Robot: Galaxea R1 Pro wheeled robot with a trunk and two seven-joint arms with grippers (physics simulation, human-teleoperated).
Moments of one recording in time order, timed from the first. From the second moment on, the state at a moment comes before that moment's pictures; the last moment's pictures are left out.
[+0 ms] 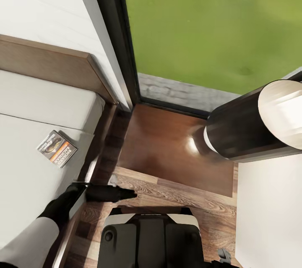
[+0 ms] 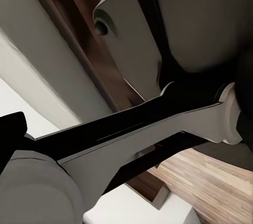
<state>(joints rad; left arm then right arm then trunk) -0.70 0.17 -0.27 -0.68 0.29 0.54 -1.33 -0.38 -0.23 -0.03 -0.26 -0.24 0.31 1.09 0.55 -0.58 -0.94</state>
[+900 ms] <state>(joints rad) -0.51 0.18 -0.27 -0.36 0.31 0.13 -1.52 -0.38 -0.23 -0.03 -0.26 -0.24 0.31 1.08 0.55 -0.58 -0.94</state>
